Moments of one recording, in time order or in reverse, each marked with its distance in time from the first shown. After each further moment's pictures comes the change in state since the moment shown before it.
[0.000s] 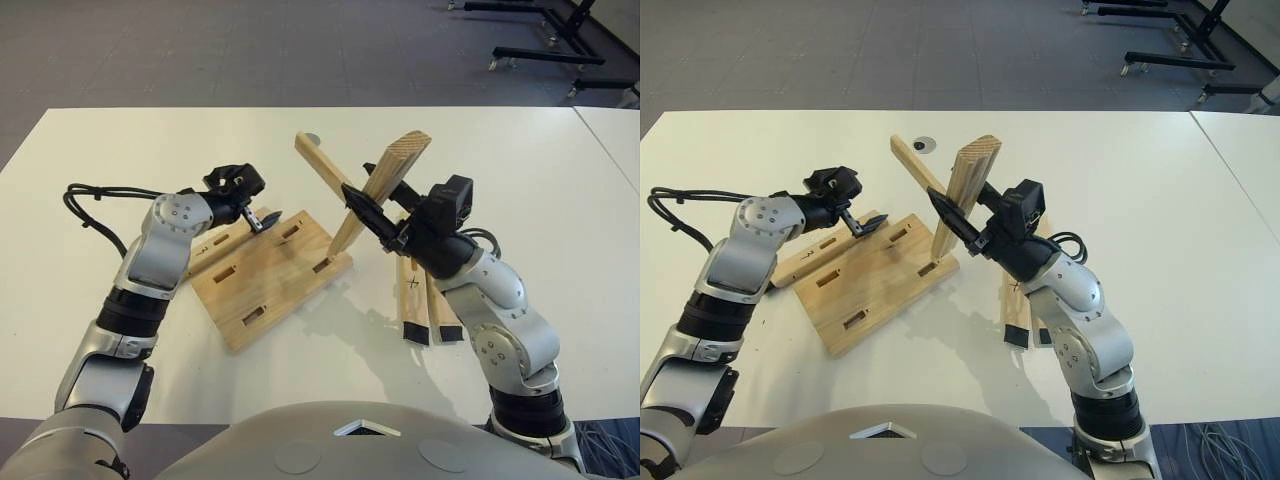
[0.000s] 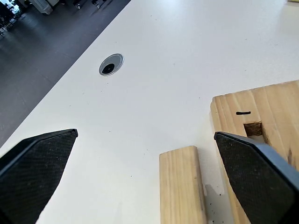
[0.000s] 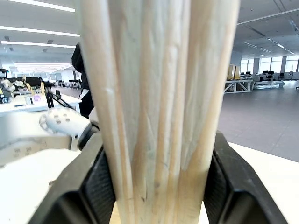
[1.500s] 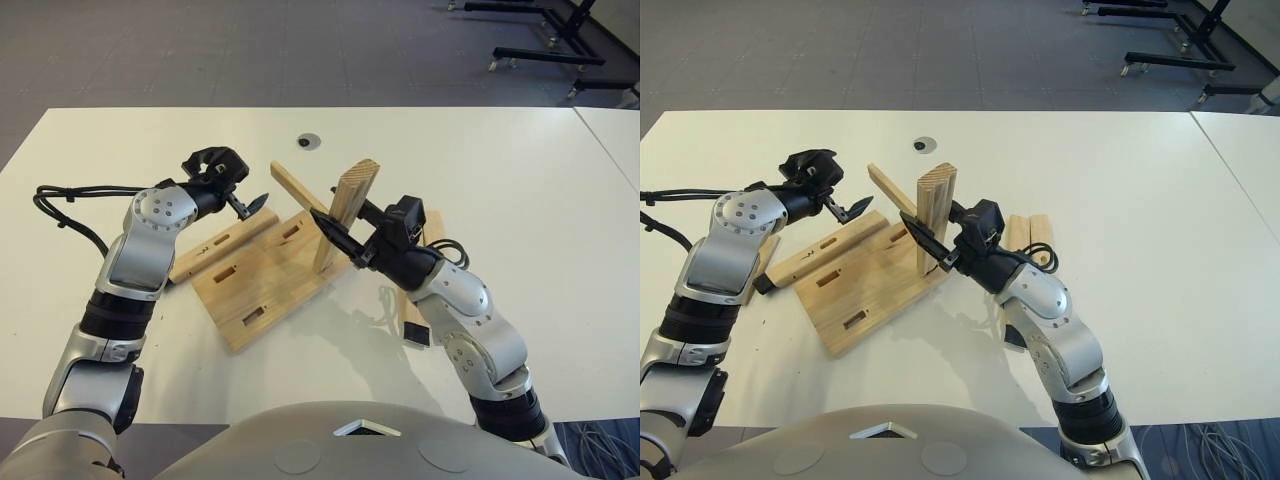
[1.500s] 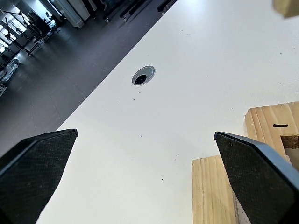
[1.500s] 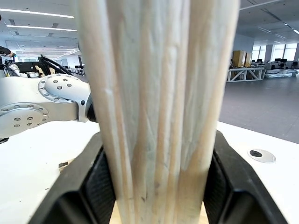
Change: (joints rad) left arm 0.019 0.010 0.038 -0.044 -0.014 -0.014 0.092; right arm 0.000 0.048 0.122 0.032 -0.094 0.013 -0.032
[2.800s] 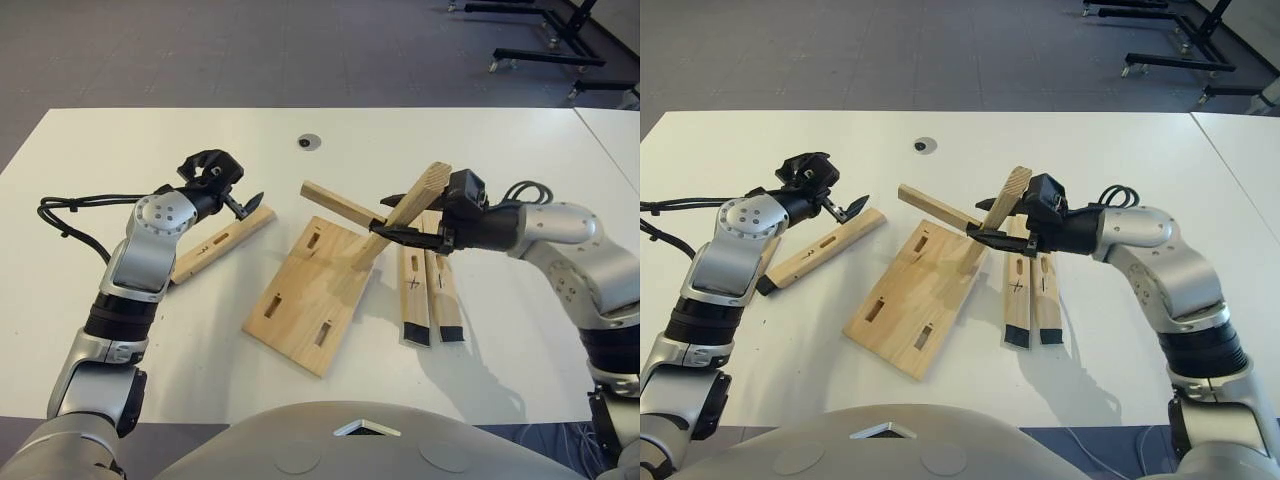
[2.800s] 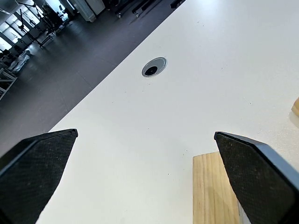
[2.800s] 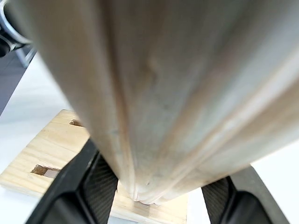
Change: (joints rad) left arm 0.025 -0.029 0.014 0.055 -0.001 -0.042 0.075; right arm -0.335 -0.589 -0.166 0.276 0.197 0.146 0.612
